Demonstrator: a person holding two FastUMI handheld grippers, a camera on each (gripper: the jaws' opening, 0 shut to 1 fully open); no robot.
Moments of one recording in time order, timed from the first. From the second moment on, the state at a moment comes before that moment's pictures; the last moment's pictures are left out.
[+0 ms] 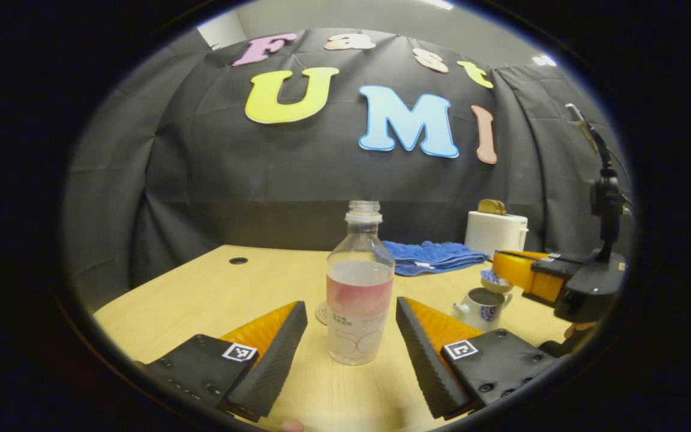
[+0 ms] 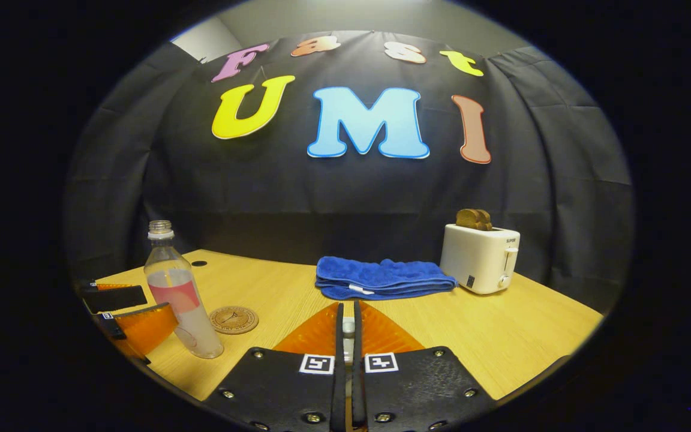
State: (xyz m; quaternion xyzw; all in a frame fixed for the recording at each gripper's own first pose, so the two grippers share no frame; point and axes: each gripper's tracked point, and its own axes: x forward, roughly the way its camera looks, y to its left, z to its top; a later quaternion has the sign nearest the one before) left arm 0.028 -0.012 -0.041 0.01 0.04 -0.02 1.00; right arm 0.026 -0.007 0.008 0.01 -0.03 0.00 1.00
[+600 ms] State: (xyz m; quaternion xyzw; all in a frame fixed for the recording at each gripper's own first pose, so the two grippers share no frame) left arm 0.062 -0.017 -0.051 0.06 0.05 -0.01 1.00; right arm 0.016 -0.068 0.006 0.03 -0.05 -0.05 1.00
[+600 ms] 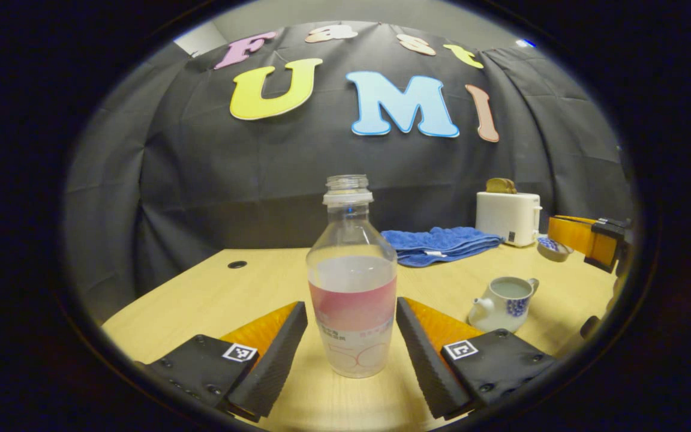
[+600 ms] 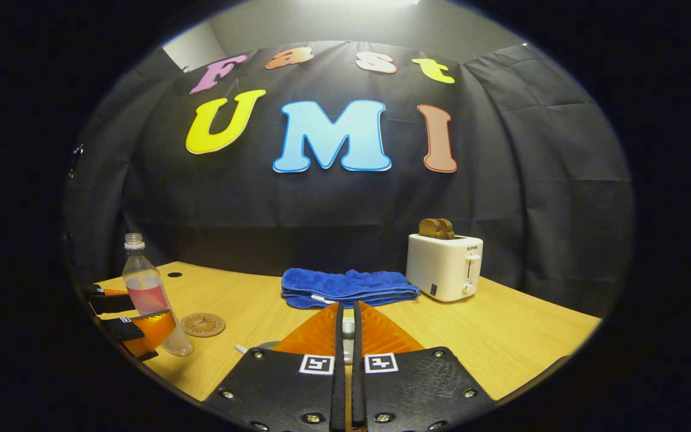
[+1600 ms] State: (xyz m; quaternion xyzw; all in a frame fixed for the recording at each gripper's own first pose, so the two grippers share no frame) left arm 0.082 -0.048 -0.012 0.47 0.04 -0.03 0.88; right arm -0.003 -0.117 -0.004 0.09 -0.05 -0.07 0.99
